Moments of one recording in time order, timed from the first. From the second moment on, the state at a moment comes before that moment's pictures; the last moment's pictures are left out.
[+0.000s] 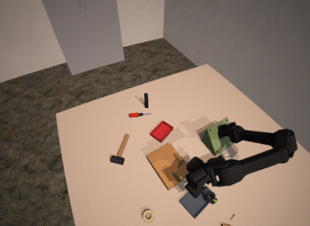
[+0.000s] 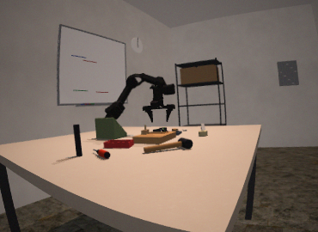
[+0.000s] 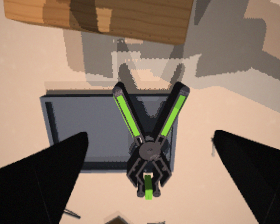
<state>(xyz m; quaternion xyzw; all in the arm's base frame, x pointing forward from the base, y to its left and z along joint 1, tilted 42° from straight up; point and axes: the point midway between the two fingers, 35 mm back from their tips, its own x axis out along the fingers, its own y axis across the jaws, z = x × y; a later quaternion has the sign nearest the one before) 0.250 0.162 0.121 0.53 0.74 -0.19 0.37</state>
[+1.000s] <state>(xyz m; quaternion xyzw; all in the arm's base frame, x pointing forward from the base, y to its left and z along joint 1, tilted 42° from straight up) 0.240 0.198 0.085 0.54 0.74 -0.18 0.37</state>
